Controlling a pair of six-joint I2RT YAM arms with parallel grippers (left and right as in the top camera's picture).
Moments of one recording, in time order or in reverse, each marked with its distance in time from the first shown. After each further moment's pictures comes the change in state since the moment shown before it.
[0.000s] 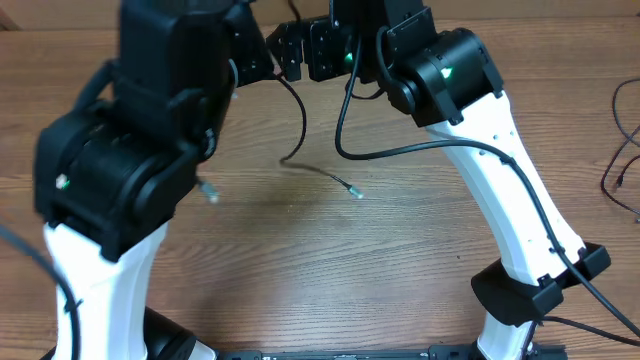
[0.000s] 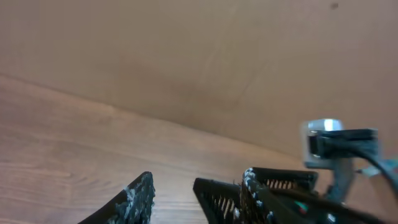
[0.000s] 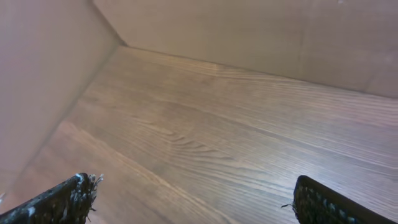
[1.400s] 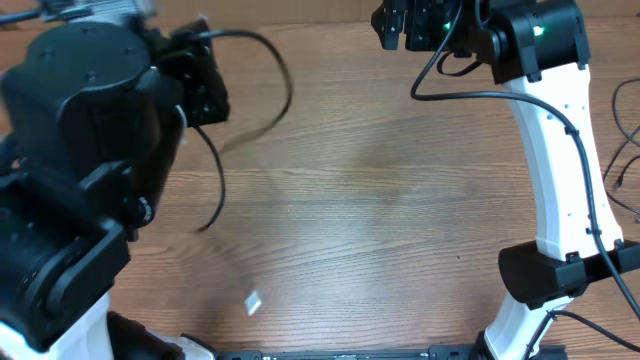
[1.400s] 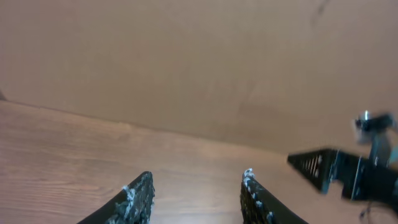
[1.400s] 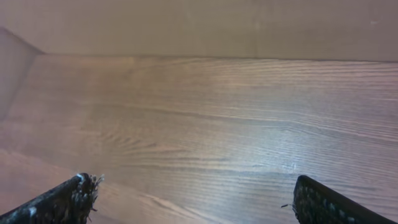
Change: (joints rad) left arm -0.002 -0.072 0.098 -0.128 0.008 0.157; right arm -0.313 -0.001 0.001 -0.167 -0.088 -0.088
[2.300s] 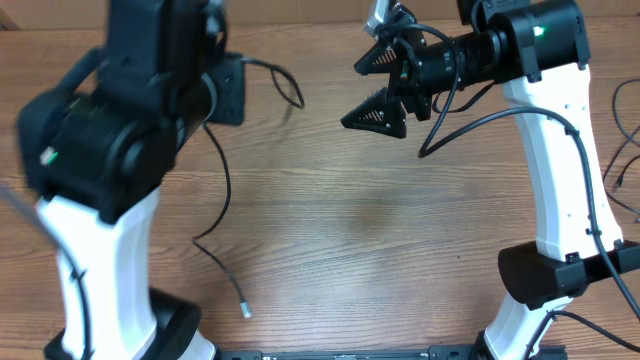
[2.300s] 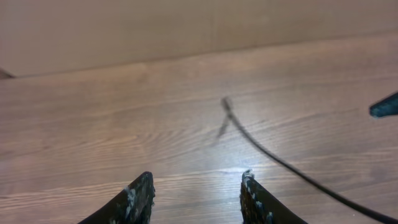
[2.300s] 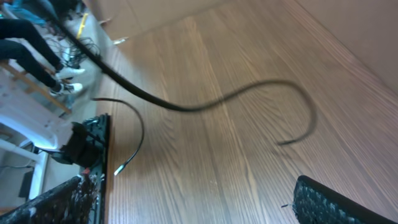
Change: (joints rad) left arm 0.124 0.171 0.000 -0.191 0.197 0.256; right arm 0.011 0.000 0.000 -0.334 -0.762 -0.968
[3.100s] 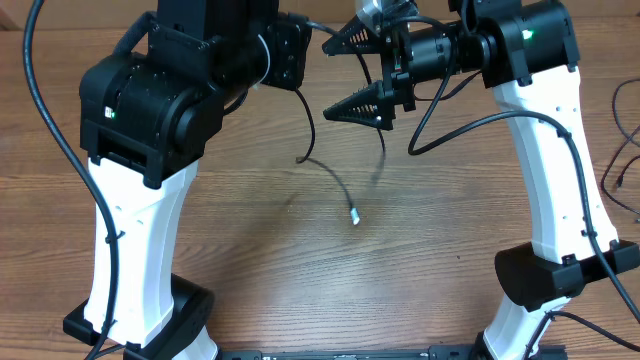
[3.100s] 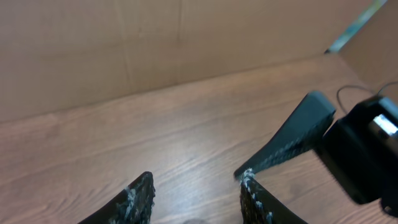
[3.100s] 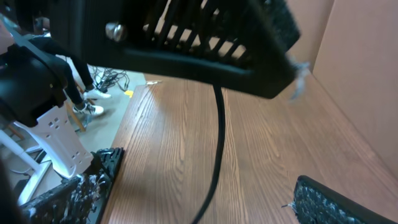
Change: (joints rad) left arm -0.053 0.063 -0.002 0.269 0.221 -0.009; right arm 0.029 0.000 0.000 0.202 -0.234 -0.015
